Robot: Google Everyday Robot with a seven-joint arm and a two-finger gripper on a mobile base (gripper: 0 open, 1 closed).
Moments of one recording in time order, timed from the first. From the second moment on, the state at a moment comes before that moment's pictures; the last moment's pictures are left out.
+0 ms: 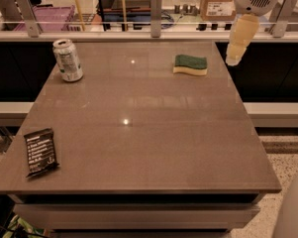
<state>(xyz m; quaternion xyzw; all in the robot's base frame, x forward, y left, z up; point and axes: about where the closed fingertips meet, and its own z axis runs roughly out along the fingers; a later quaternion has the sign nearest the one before) 0.634 -0.216 0.982 -0.61 0.77 -0.09 0.16</state>
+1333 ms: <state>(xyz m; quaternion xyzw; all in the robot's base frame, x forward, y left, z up) 0.701 -0.187 0.925 -0.64 0.76 -0.04 0.14</state>
